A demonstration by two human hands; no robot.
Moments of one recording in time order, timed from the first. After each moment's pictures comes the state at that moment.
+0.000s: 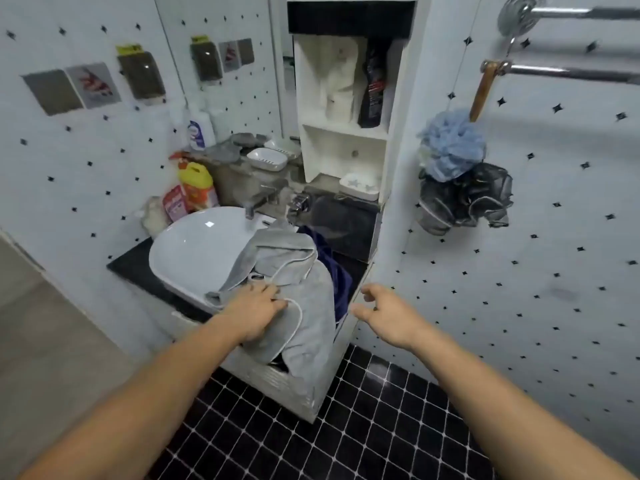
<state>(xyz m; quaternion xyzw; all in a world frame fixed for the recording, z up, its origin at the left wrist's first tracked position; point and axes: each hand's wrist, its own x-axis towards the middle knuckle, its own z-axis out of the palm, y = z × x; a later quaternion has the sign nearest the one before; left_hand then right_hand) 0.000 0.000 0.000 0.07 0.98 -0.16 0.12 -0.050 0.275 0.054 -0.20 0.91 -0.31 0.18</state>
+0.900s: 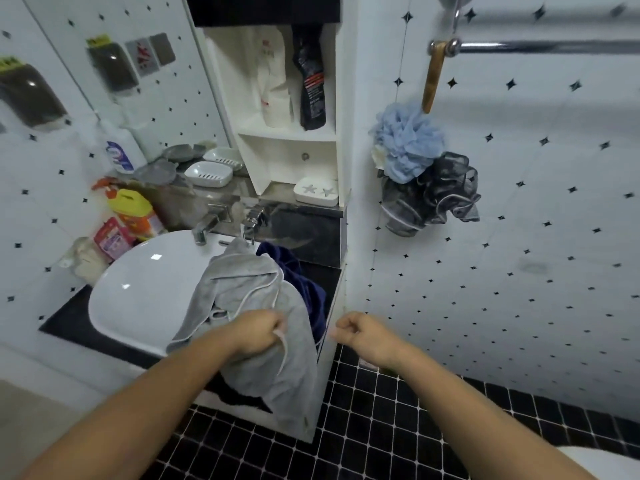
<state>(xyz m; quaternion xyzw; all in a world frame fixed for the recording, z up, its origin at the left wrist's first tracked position) -0.093 0.027 0.006 0.08 0.96 0.12 0.23 -0.108 0.272 -0.005 -0.09 0.85 -0.44 0.29</state>
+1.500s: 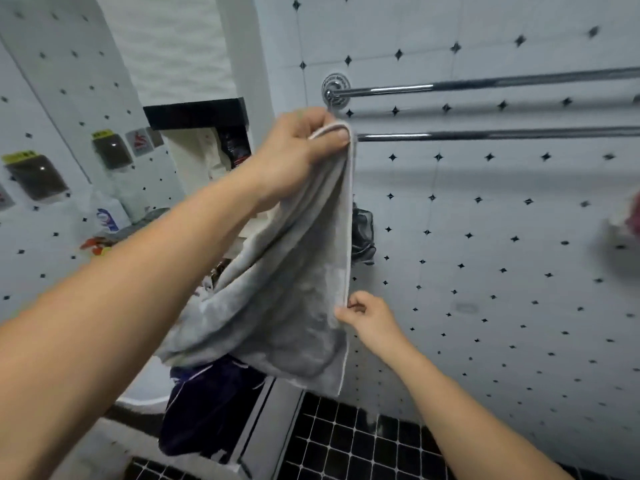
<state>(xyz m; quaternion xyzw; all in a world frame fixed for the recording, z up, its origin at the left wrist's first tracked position) -0.113 0.313 0.340 0.21 0.83 0.49 -0.19 -0.120 0.448 0.097 -0.11 0.79 -0.60 0.06</state>
